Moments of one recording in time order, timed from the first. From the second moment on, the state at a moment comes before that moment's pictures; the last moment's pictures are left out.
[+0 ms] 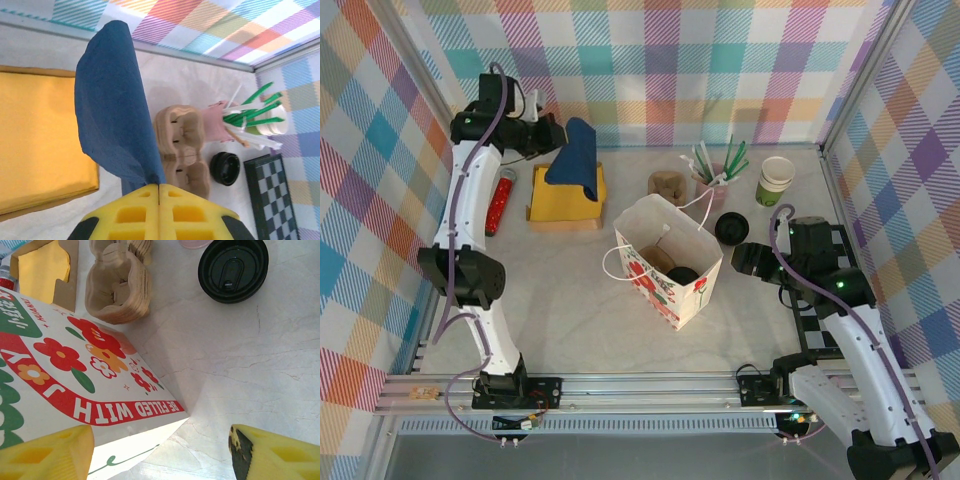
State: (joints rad) left arm -0.06 1.92 2.25 -1.10 0.51 -0.34; right arm 0.24 0.81 0.96 -0.94 -0.22 0.46
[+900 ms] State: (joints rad) left arm -0.49 1.58 2.19 -1.02 0.34 -0.42; right arm 0.24 0.76 0.95 -0.97 -0.22 0.46
